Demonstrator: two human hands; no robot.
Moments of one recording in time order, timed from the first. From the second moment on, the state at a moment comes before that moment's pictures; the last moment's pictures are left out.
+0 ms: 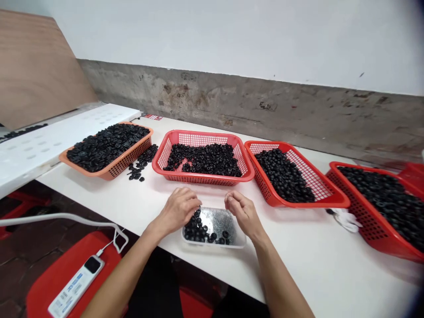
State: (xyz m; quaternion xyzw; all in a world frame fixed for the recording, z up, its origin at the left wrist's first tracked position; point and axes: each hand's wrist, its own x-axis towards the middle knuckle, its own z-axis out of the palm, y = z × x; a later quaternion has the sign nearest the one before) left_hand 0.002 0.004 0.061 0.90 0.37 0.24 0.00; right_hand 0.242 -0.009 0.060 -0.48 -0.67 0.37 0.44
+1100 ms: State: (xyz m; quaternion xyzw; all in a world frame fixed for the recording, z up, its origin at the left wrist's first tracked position) left_hand 0.042 0.012 0.045 0.95 0.30 -0.03 -0.08; right_hand 0.233 -0.013 0.056 -0.49 -0.70 0.34 0.40
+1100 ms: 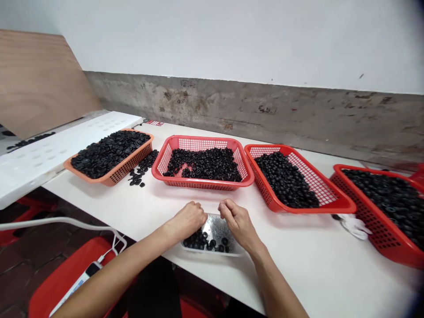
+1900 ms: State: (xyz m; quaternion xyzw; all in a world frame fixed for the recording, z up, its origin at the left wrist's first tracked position) left_hand 0.027 0.010 0.072 0.94 0.32 -0.01 0.07; right_hand 0.233 -0.012 0.055 -0.49 -0.69 0.35 0.39
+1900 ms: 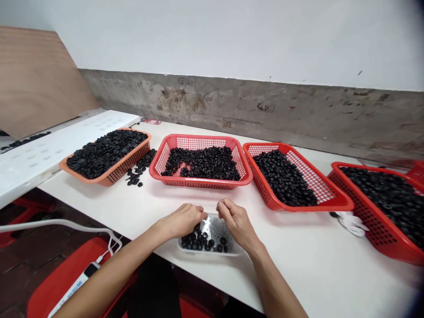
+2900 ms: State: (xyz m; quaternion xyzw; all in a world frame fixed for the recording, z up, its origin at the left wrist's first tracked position) left_hand 0.051 -0.022 0.078 0.76 0.39 0.38 0.34; right_hand 0.237 -0.014 0.057 -0.44 -0.73 0.40 0.34
